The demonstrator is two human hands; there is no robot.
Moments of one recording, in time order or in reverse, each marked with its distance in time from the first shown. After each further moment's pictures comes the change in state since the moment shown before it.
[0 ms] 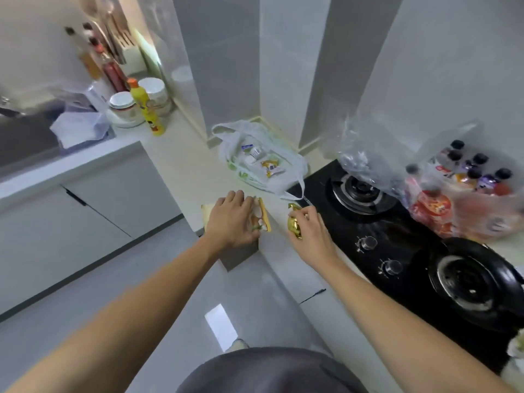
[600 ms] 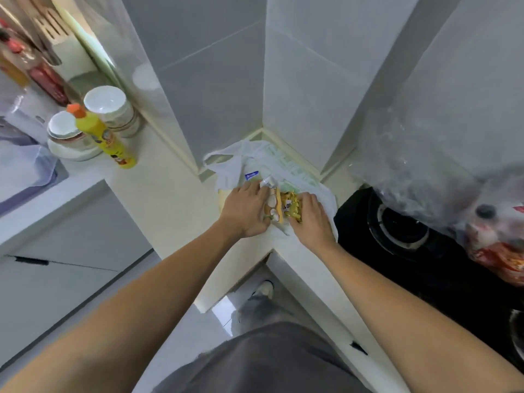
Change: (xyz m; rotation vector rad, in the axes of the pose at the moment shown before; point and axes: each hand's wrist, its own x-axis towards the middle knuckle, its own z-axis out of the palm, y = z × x) left_hand 0.258 -0.124 0.048 -0.112 -0.170 0.184; right_hand 0.265 0.021 0.095 0.076 -0.053 0.284
